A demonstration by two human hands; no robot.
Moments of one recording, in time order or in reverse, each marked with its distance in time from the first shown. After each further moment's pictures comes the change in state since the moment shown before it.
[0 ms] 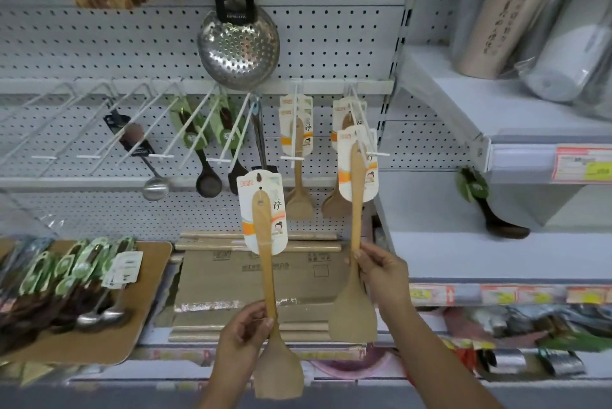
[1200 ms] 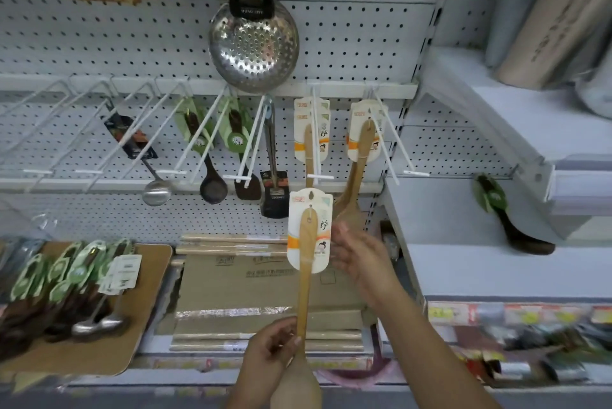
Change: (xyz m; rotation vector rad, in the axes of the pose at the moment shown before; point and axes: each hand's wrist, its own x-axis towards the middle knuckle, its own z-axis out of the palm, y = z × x) left_hand 0.026 -0.015 0.008 0.023 -0.183 -0.048; right_hand 0.001 -0.072 0.074 0.205 -0.293 0.167
